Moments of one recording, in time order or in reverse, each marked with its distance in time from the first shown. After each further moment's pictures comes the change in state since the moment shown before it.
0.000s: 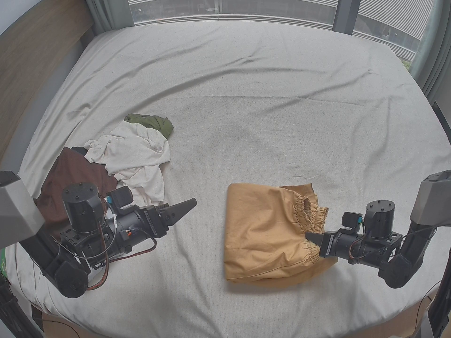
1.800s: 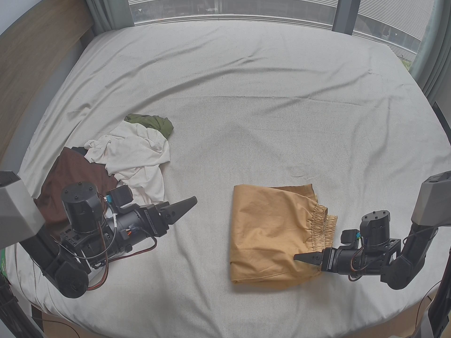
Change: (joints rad) left arm -0.003 -0.003 -0.001 -0.020 0.000 0.000; right arm 0.000 0.019 0.024 0.168 0.147 0.199
